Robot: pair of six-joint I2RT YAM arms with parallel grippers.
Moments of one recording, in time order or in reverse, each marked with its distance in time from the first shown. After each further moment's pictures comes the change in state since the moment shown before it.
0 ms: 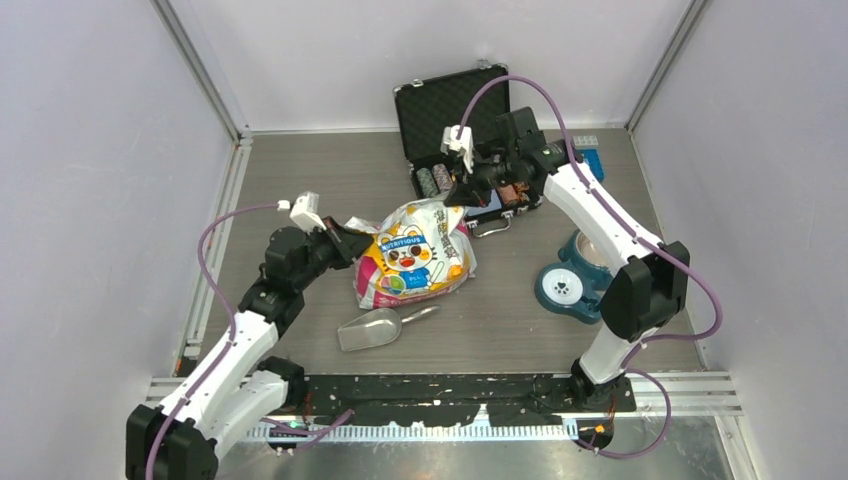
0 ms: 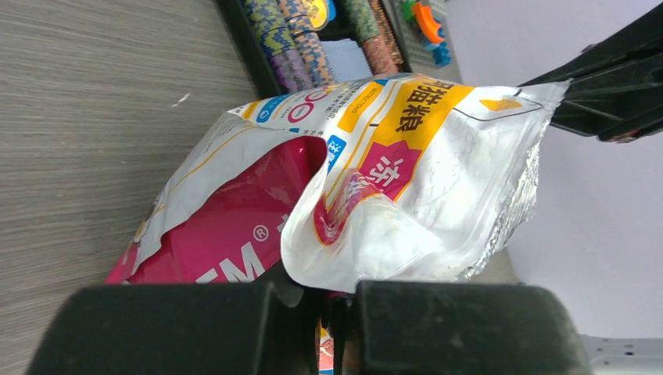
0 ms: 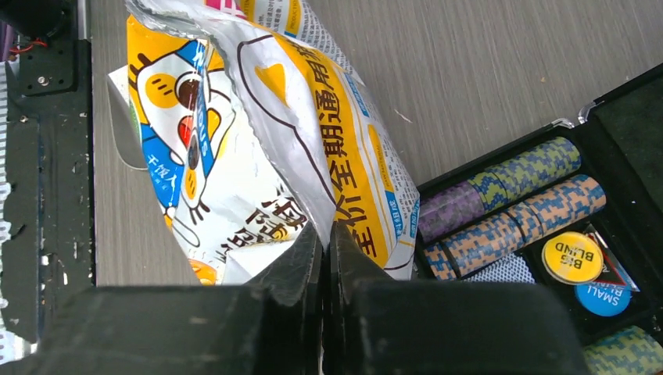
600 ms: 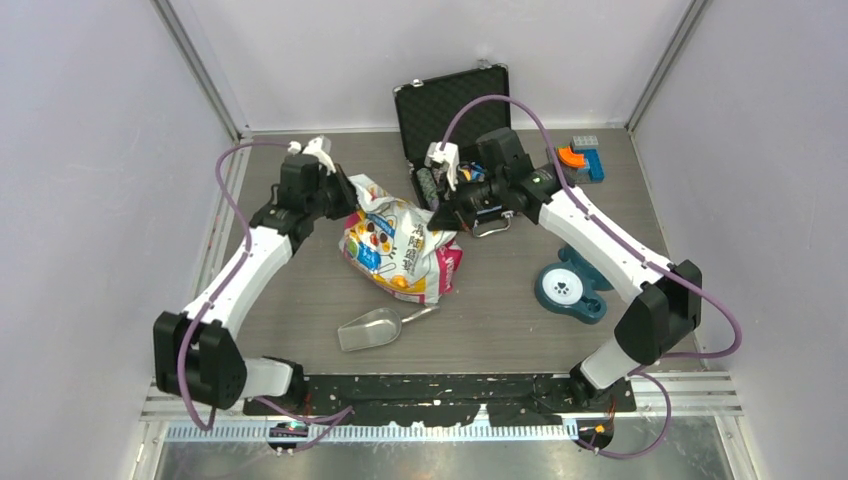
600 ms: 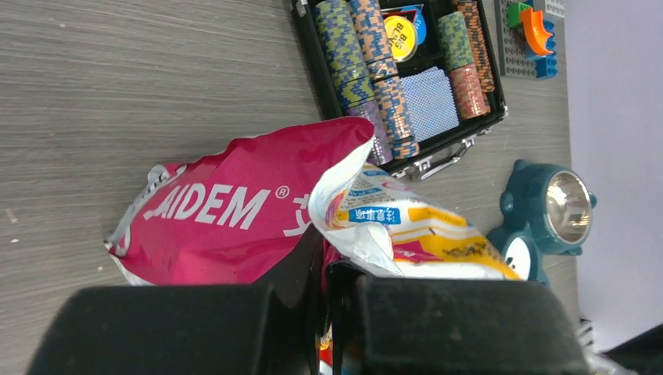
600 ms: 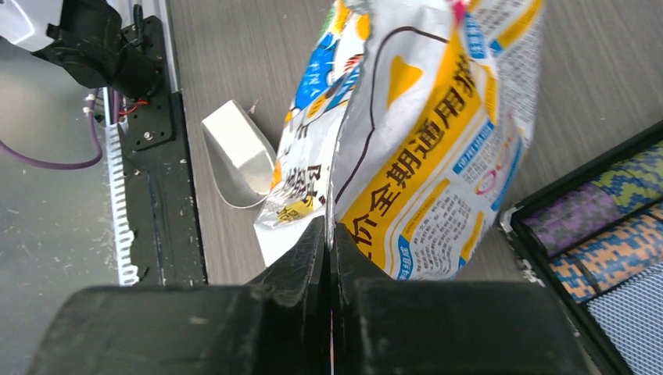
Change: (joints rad) left arm 0.081 0.452 0.522 -0.348 -0.041 0.182; right arm 0.146 -0.132 -0.143 0.113 0.077 0.349
